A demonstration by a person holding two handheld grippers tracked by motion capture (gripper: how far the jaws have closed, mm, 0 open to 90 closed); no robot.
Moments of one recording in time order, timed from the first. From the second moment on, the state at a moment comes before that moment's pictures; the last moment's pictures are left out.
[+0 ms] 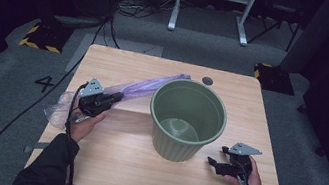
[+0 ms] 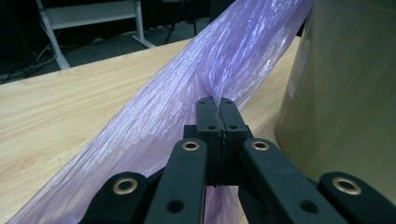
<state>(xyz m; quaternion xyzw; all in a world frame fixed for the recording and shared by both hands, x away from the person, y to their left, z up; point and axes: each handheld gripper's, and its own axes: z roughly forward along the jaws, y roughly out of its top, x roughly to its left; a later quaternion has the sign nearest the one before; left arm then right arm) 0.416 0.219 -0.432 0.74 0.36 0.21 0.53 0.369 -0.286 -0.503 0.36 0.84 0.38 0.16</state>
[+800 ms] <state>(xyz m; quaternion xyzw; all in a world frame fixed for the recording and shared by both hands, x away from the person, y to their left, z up) 0.410 0.230 -0.417 0.71 0.36 0.22 0.56 0.369 -0.286 -0.503 0.36 0.84 0.38 0.16</state>
